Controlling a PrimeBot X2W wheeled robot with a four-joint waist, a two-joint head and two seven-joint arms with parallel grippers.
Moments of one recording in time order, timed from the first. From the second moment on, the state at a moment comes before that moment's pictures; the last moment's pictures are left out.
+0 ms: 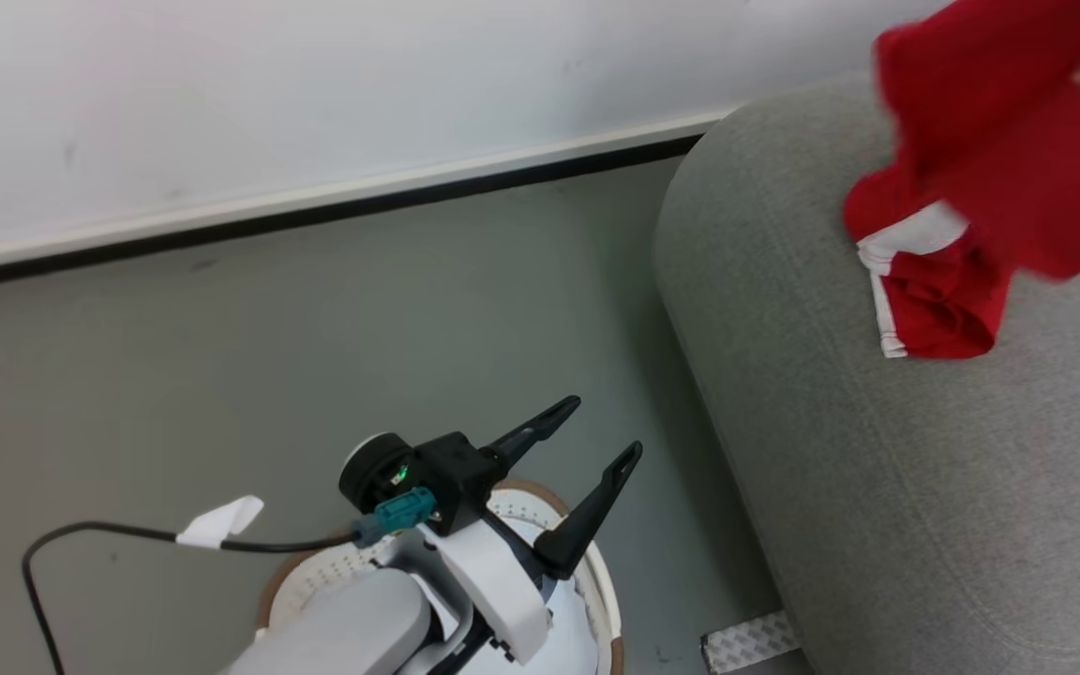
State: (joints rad) left arm -0.63 0.35 -0.99 0.20 -0.63 0.01 -0.23; right arm -1.09 -0.78 0.32 0.35 0.70 0.13 -0.03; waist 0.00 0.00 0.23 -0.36
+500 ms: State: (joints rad) left arm -0.70 0.43 -0.99 0.11 -0.61 0.01 -0.17; right arm -1.22 -0.78 0.22 0.77 0.62 0.13 -0.01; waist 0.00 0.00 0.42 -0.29
